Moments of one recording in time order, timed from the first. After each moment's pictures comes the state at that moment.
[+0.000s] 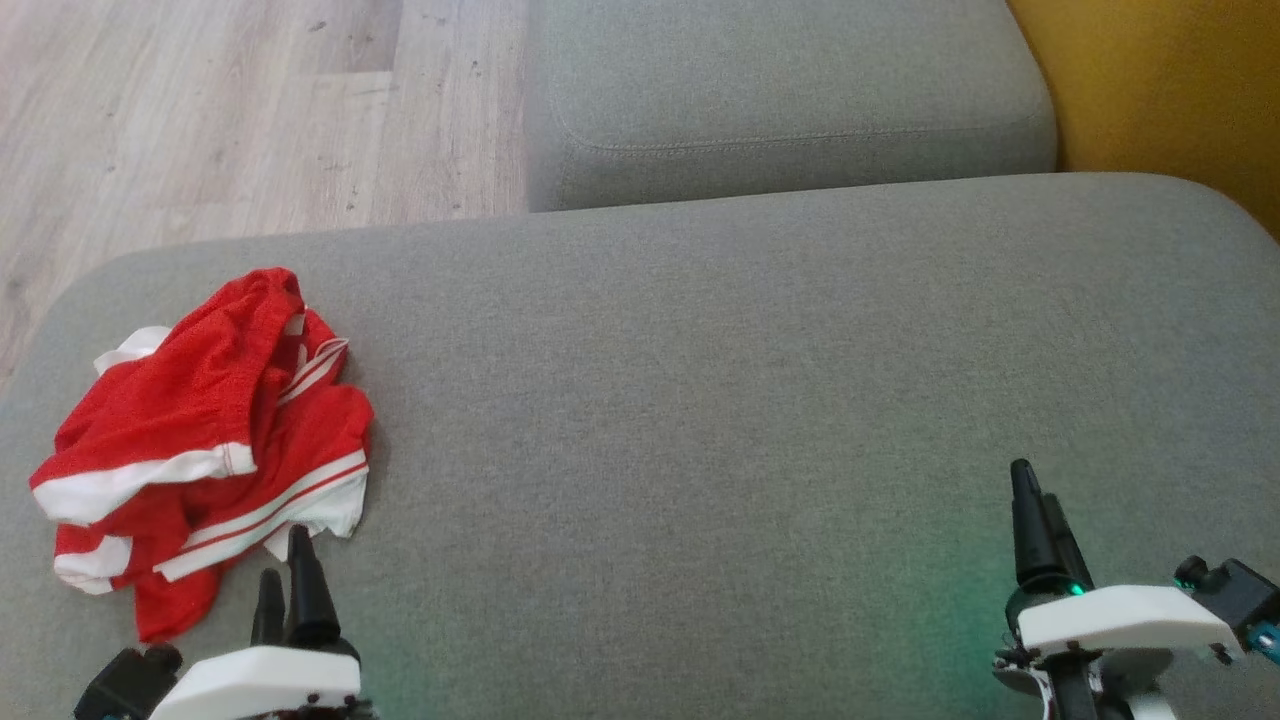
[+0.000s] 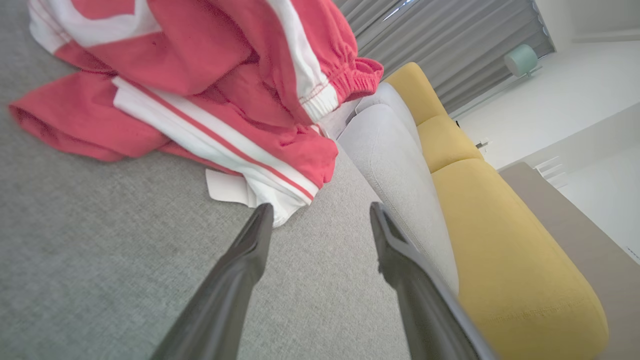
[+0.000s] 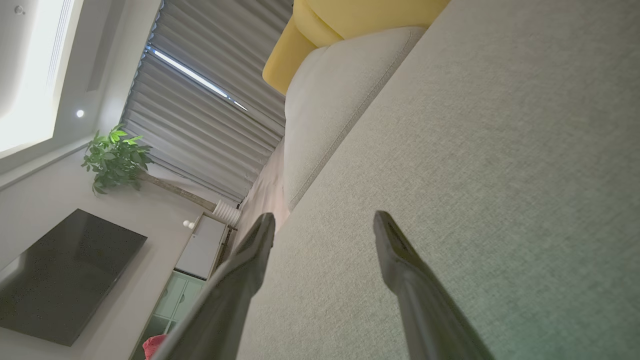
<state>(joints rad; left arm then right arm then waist) 0.05 0.04 -0.03 0.24 -1.02 -0.02 -0.04 0.02 -0.03 0.03 0.30 0.98 0.12 -0.04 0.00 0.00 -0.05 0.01</state>
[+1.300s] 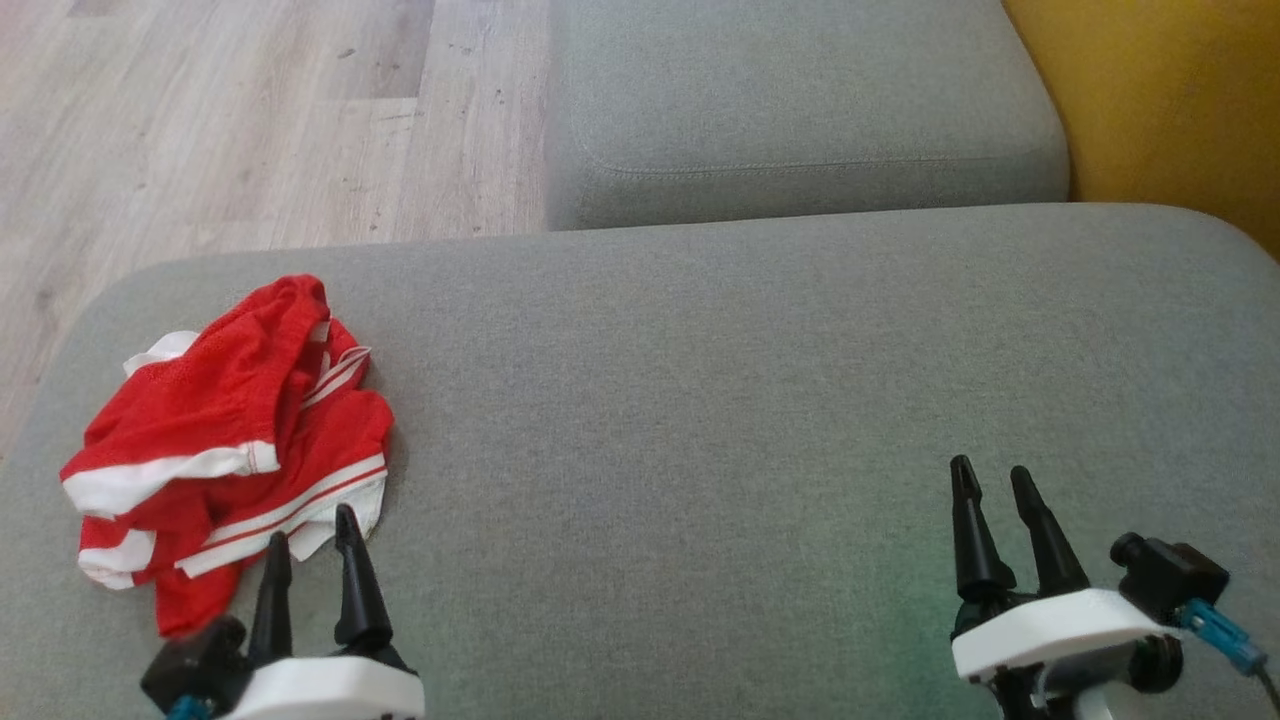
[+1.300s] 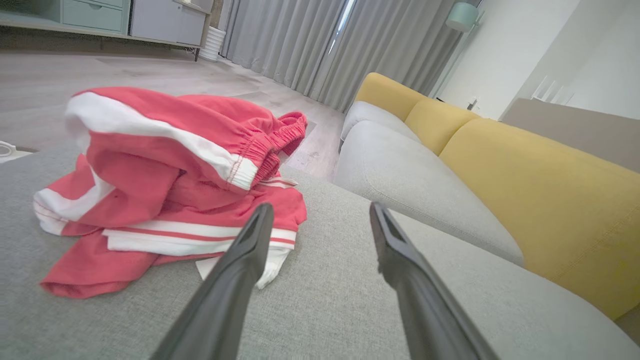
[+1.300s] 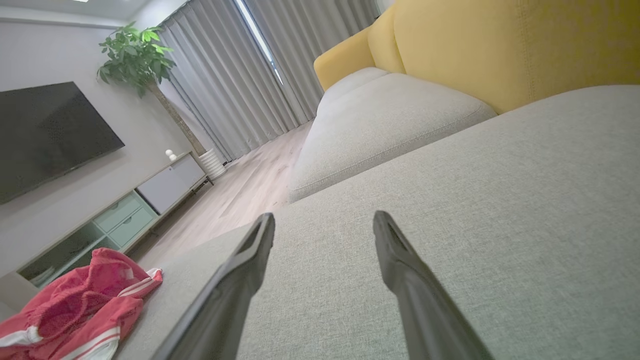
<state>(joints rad) 0.08 0.04 -0.11 0.16 -0.53 0.05 -0.15 0.03 -0.04 0.10 0.27 0.51 0.12 -0.15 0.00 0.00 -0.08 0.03</state>
